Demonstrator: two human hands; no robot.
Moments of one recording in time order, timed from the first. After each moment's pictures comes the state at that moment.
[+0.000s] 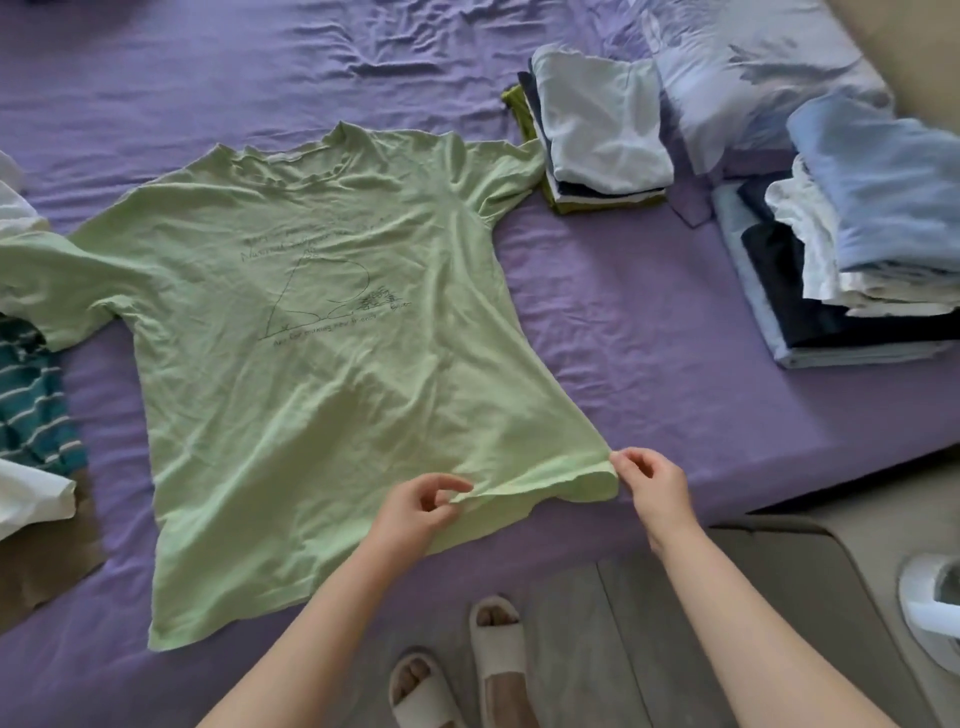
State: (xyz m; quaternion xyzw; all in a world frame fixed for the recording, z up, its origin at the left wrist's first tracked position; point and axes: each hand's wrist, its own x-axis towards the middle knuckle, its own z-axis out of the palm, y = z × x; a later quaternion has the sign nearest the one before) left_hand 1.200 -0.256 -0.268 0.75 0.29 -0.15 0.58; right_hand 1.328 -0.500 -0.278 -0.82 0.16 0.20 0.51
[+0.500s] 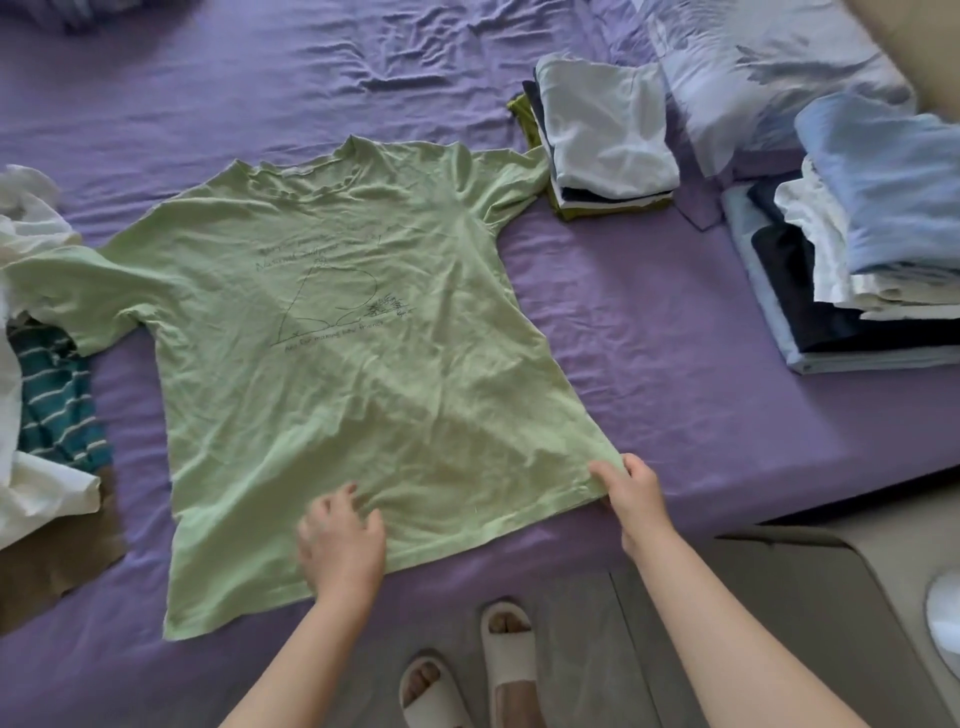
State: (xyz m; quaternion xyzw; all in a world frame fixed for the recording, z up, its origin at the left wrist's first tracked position) left_hand 1.160 -0.237 -0.276 0.81 0.52 -0.06 0.26; right_hand 1.326 -0.478 -0.295 -0.76 0.23 0.25 0.55
